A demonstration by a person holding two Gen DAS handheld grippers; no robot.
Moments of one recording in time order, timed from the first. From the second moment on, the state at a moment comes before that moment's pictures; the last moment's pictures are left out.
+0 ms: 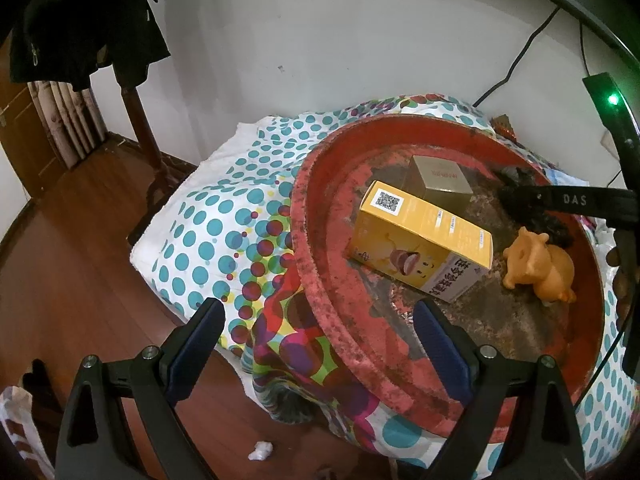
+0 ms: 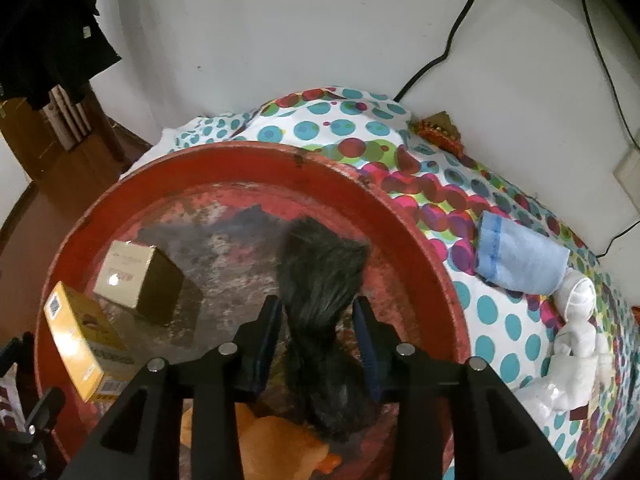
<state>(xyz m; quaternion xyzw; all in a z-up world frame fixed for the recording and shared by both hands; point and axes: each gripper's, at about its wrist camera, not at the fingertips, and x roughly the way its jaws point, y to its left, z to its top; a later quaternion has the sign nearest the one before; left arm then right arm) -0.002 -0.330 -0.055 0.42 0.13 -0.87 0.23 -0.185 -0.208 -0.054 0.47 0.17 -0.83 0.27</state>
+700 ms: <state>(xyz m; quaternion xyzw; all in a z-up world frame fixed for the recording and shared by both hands) -0.002 -0.321 -0.053 0.42 0.11 -0.87 0.23 -0.160 -0.004 -0.028 0.42 0.08 -0.88 0.21</state>
